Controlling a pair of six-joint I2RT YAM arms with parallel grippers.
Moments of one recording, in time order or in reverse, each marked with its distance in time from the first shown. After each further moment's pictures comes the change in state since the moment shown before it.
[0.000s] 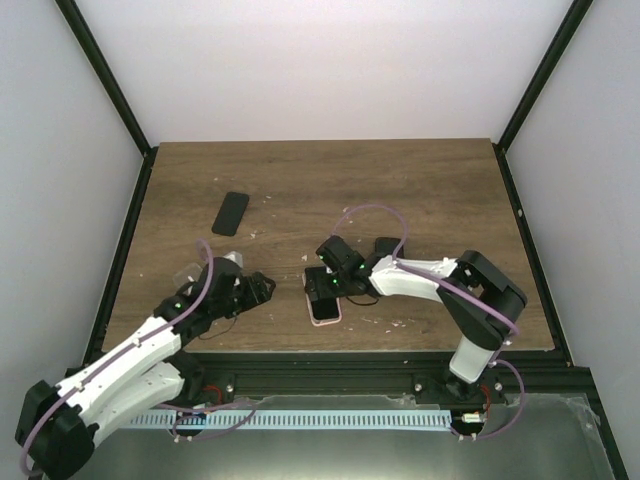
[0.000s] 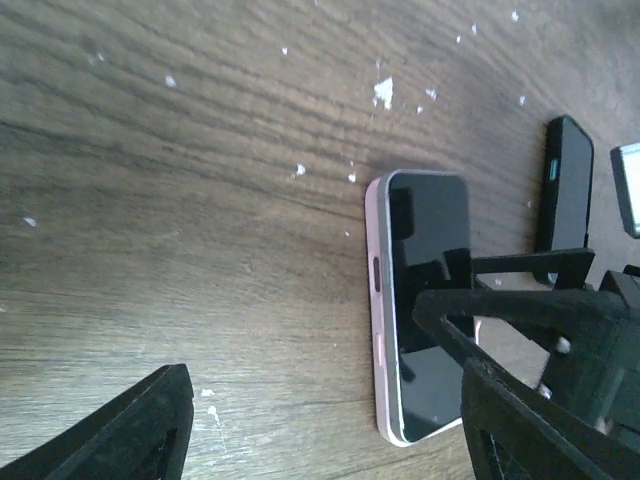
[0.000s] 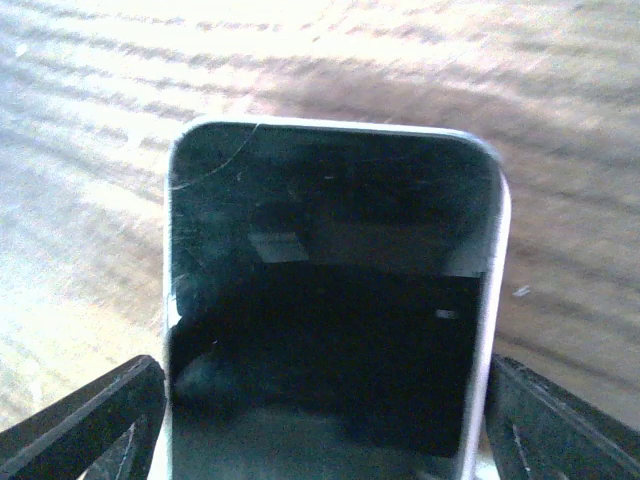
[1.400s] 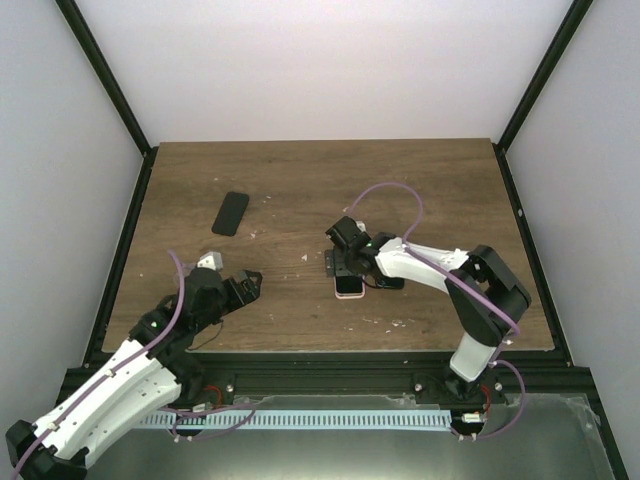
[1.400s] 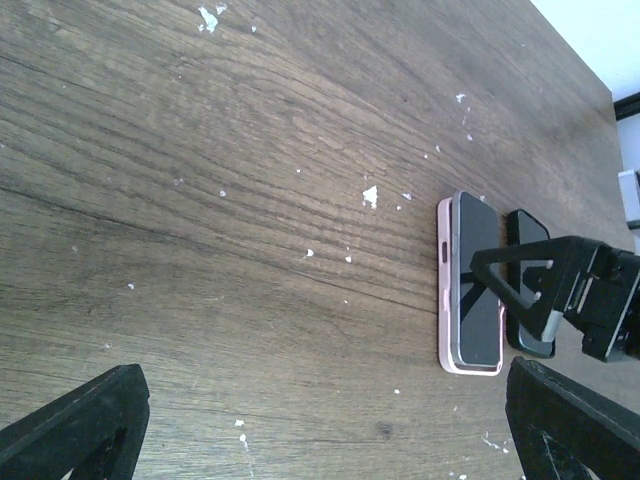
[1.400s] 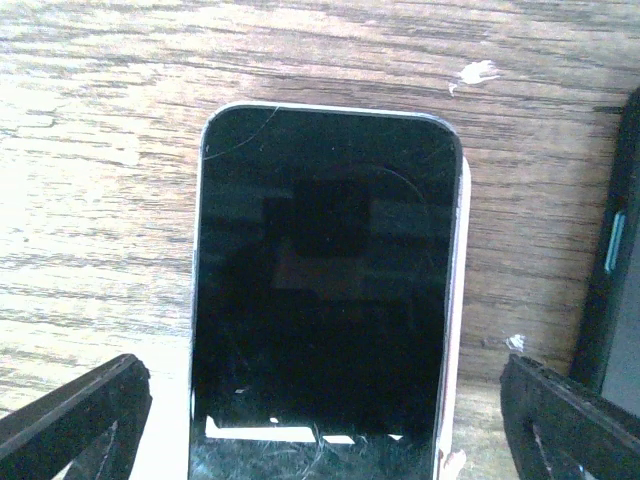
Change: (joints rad) left arm -0.025 -0.243 0.010 -0.128 -0.183 0.006; right arm -0.117 -0.005 0.118 -0.216 0.291 -0.049
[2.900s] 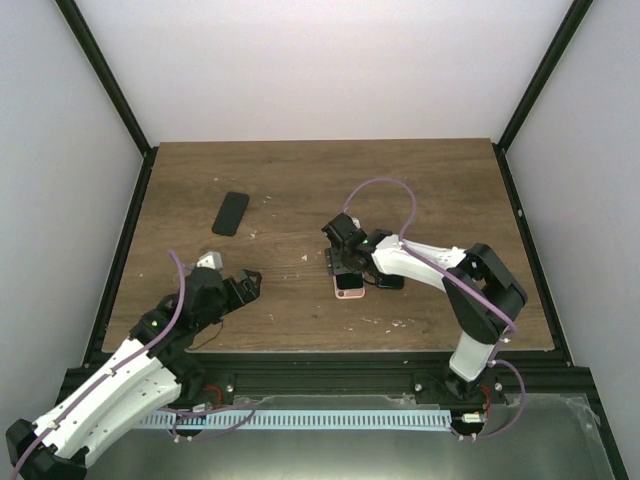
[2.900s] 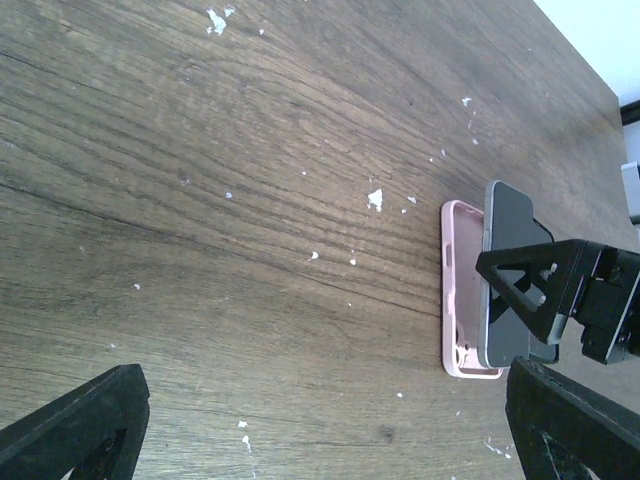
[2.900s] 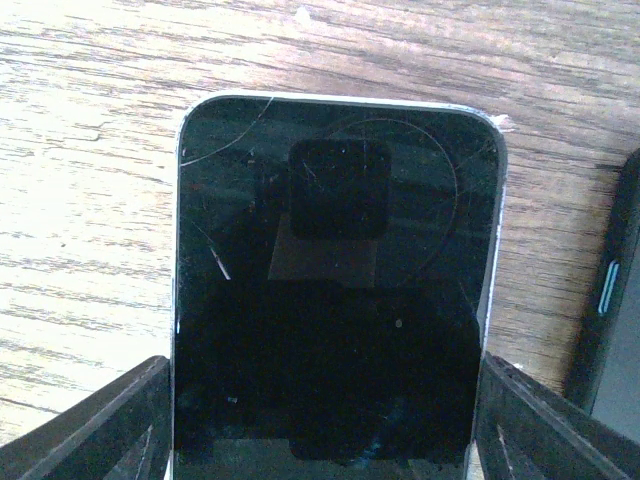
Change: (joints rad) left arm 0.000 0.003 0.005 -0.008 -0.012 -0.010; right arm 0.013 0.026 0.053 -0.027 0.022 -0.071
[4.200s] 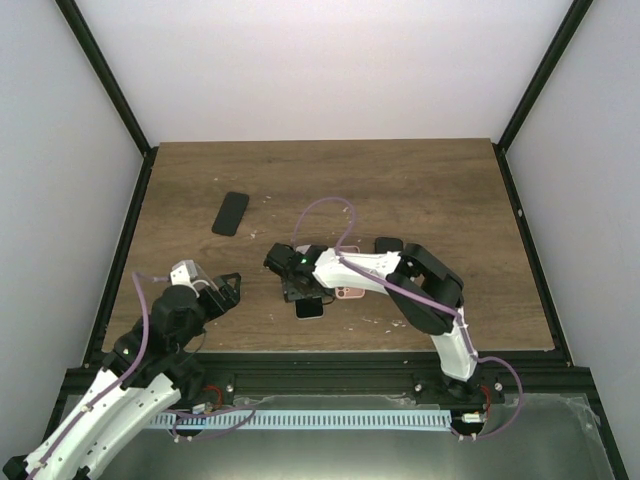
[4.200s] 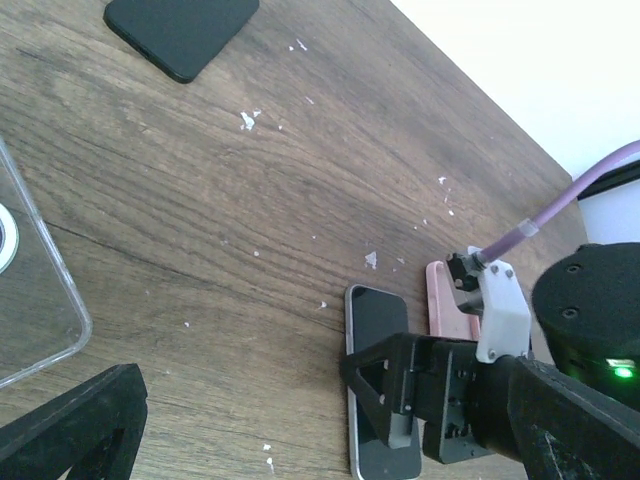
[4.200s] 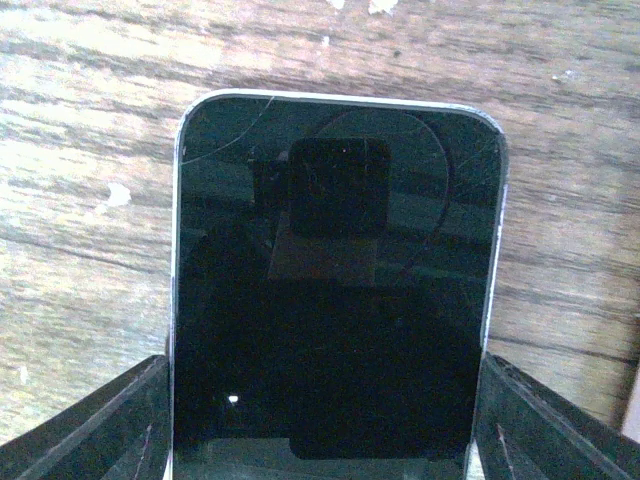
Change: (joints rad) left arm 0.000 -0.289 0.001 -0.154 -0.125 0.014; right arm 0.288 0.317 0.336 -0.231 0.008 0.302
